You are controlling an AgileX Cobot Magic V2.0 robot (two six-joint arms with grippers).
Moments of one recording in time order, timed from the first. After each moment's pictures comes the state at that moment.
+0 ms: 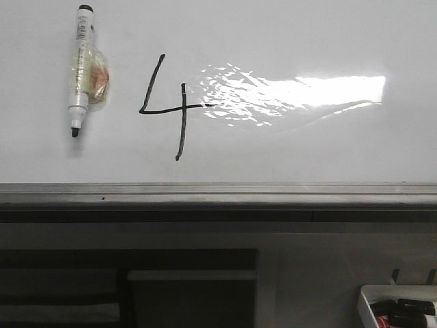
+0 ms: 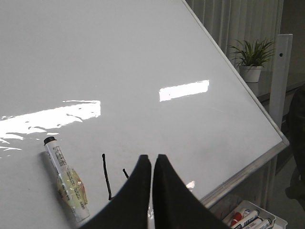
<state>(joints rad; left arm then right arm) -0.42 0.23 -0.21 1.24 -0.36 -1.32 0.74 0.00 -0.30 -0.01 0.26 -0.10</state>
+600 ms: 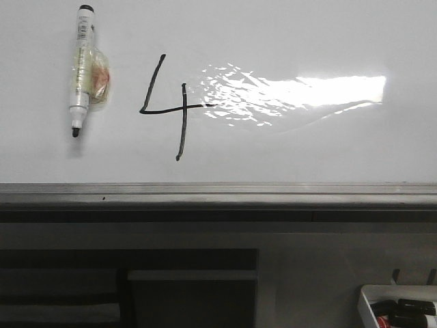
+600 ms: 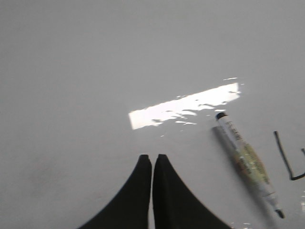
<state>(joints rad) -0.24 0.17 -0.20 0.07 0.00 0.08 0.74 0.00 -0.30 -0.01 0.26 -0.10</state>
